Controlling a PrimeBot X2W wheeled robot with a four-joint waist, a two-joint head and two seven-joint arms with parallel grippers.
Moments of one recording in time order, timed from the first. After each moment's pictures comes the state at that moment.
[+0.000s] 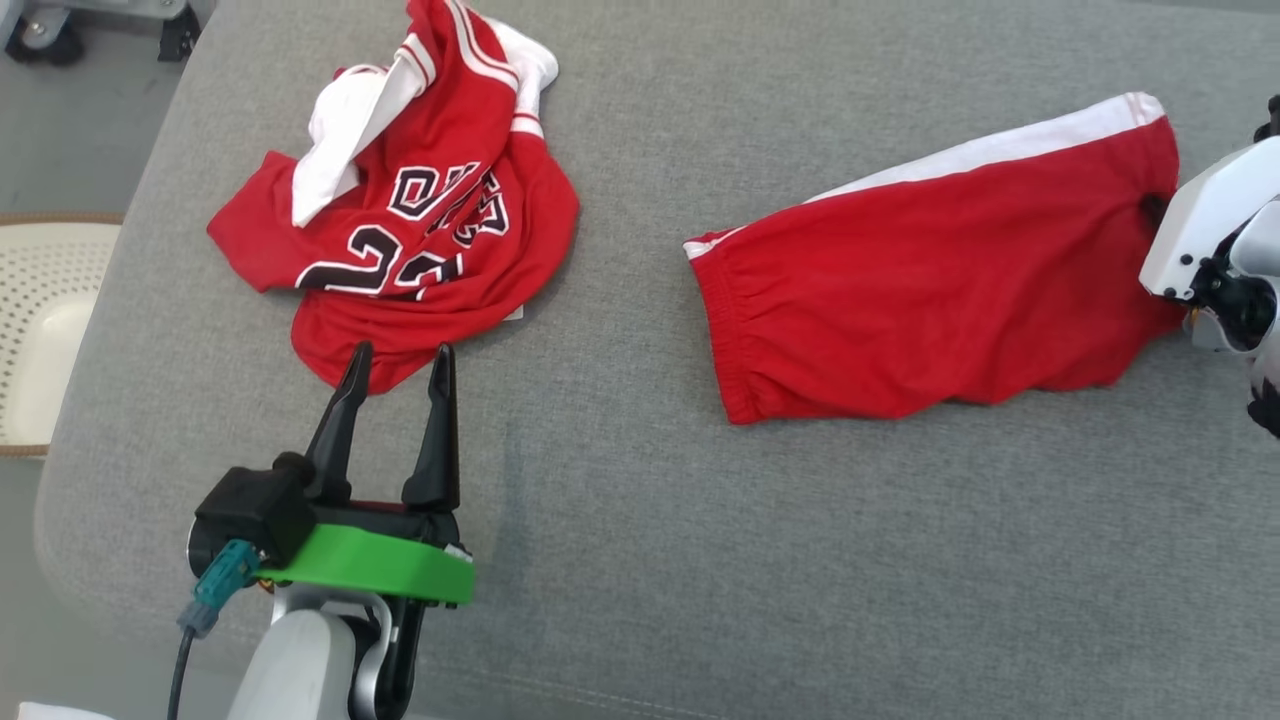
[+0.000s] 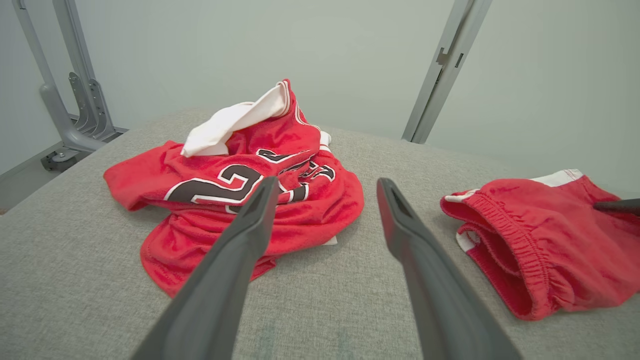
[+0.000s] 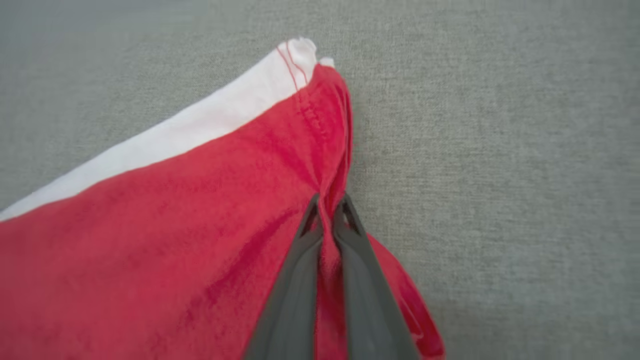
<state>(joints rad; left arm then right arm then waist) -0.20 0.07 -0.19 0.17 -0.38 -0.11 -0.26 -1.10 -0.47 0.83 1.26 1.13 0.13 0.17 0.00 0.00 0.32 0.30</state>
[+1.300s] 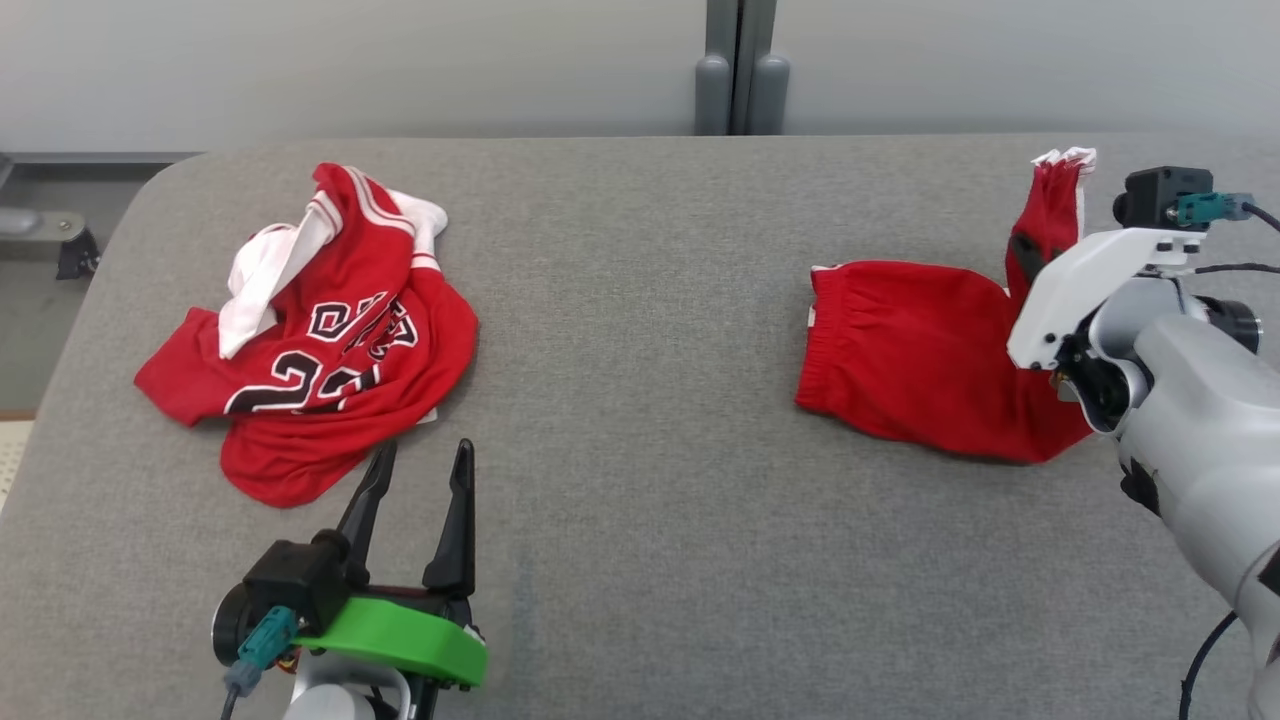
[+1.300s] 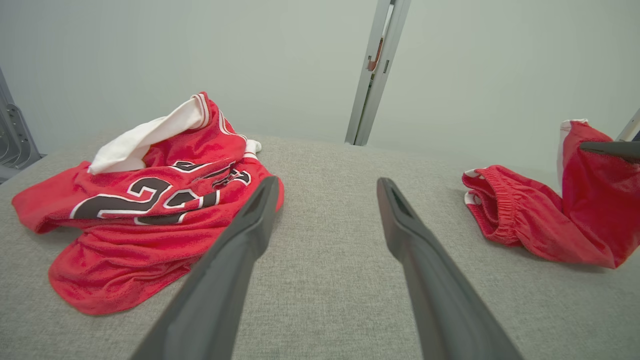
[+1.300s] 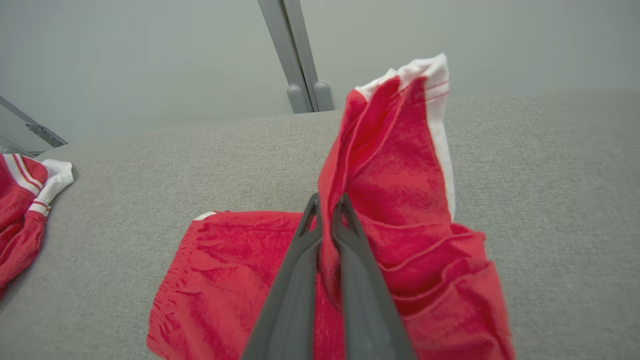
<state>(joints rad) -0.09 0.05 -0.18 0.23 -0.30 -0.13 -0.26 -0.98 -0.35 0.88 1.18 1.13 0.13 -0.08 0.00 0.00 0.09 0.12</state>
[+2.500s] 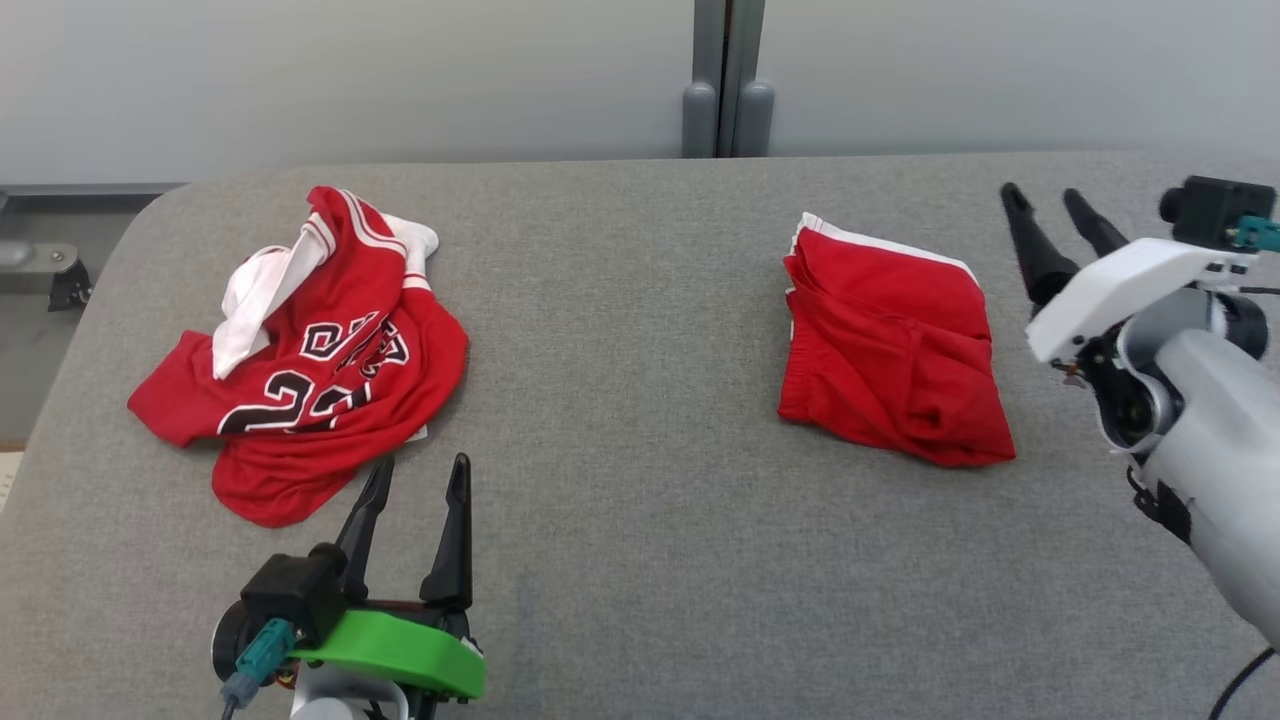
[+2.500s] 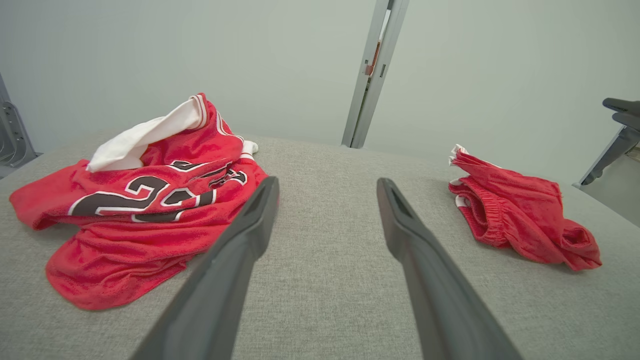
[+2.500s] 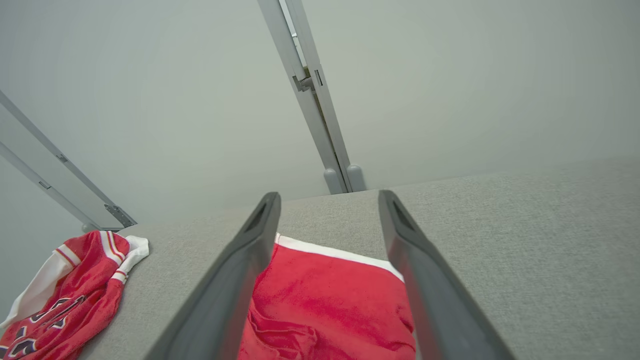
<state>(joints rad) -0.07 0.05 -0.17 0.24 -0.32 -0.13 -0.26 -0.86 -0.43 0.75 0.91 1.13 0.13 -0.26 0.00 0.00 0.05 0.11</state>
